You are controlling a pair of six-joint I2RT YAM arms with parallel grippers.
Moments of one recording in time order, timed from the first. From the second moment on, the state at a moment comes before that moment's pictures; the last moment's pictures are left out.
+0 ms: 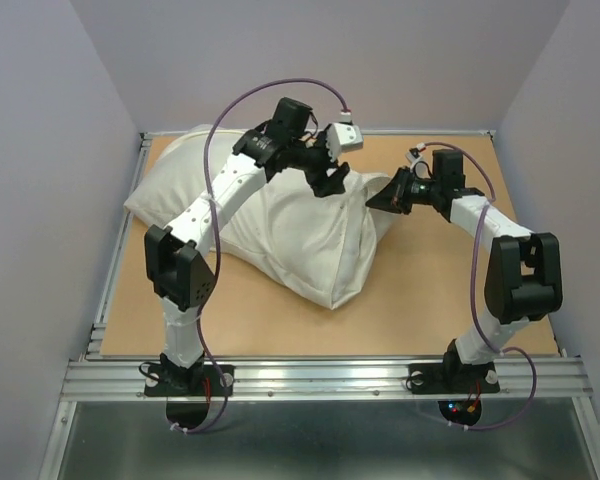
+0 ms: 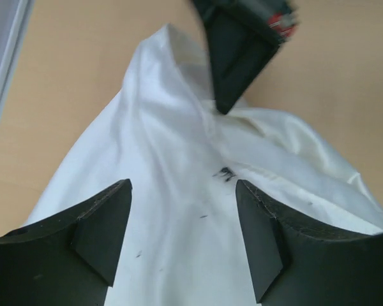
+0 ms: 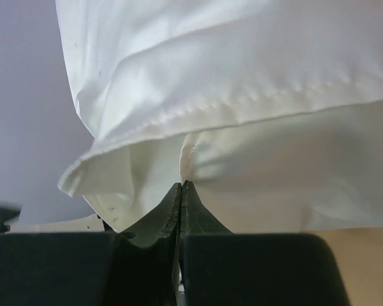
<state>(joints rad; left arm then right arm) -0.55 1.96 2.01 -0.75 0.63 0.53 0.08 1.67 1.13 -0.12 -0.88 0.69</state>
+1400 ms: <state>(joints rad) -0.85 1.88 1.67 -1.02 0.31 1.06 0.03 1.68 1.18 -0.15 -0.91 0.70</state>
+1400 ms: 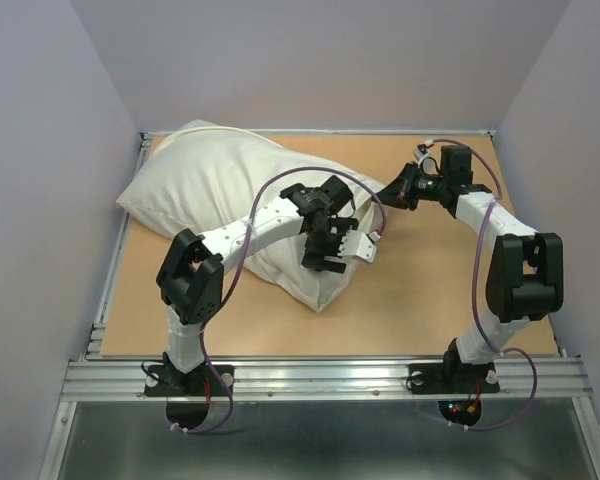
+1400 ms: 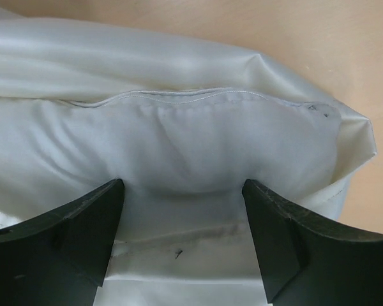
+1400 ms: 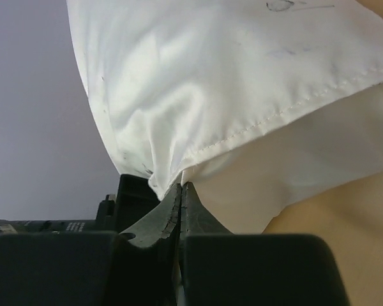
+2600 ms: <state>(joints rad) -0.63 2.16 1.92 -0.48 0.35 0.00 0.02 1.65 1.18 -0.20 -0.92 0.62</state>
